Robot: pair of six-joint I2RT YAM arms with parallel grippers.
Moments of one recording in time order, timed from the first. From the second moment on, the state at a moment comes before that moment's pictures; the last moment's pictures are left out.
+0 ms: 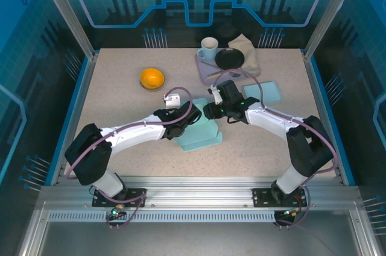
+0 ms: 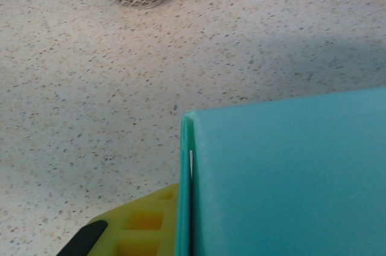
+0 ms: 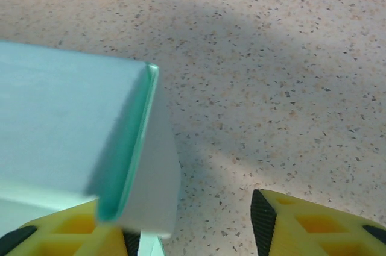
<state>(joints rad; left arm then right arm) -0.80 1.59 1.04 -0.61 -0.72 -0.85 0.56 1.61 1.03 -0.29 -0.10 0.19</state>
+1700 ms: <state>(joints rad) -0.74 1.74 1.14 -0.61 -0.51 -0.90 0.71 1.70 1.05 -0.28 0.48 0.44</state>
